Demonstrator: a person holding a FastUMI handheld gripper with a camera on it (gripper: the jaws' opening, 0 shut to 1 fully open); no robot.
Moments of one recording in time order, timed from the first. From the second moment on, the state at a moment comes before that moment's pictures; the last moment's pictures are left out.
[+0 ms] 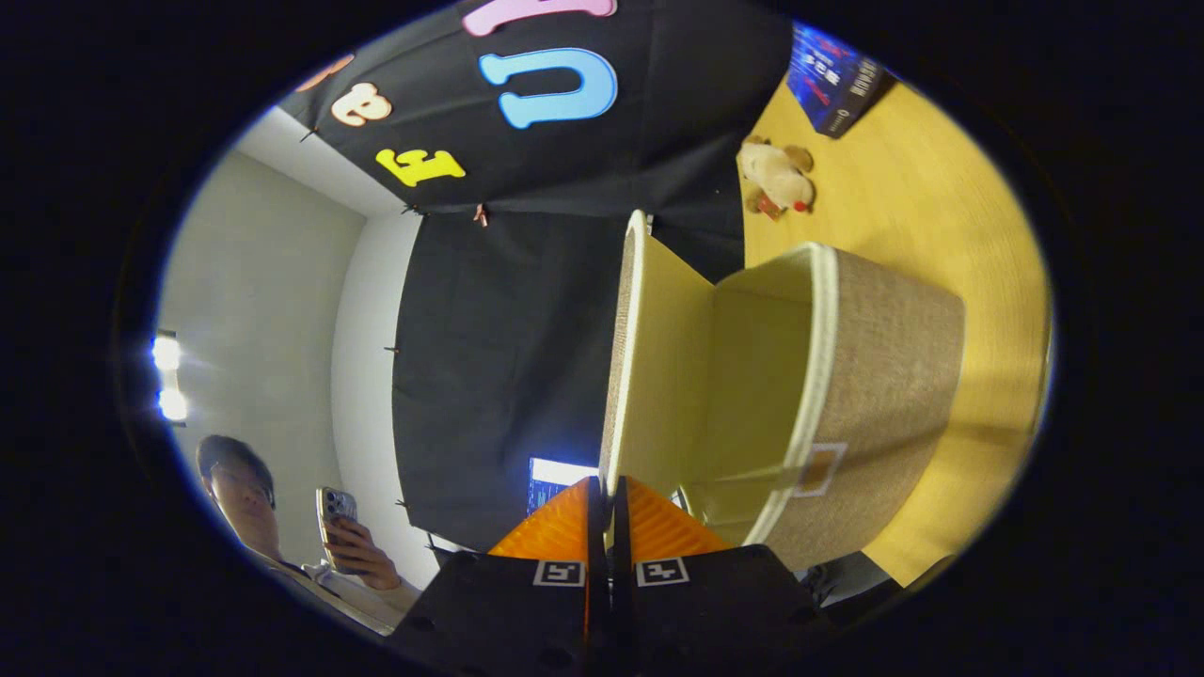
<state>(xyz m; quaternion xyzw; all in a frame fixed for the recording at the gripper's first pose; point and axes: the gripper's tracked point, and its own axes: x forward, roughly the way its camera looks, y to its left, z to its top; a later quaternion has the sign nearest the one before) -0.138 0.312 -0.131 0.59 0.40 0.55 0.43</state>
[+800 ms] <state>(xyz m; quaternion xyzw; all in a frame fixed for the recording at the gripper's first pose) -0.124 0.459 -0.004 0.51 0.35 0.59 0.52</state>
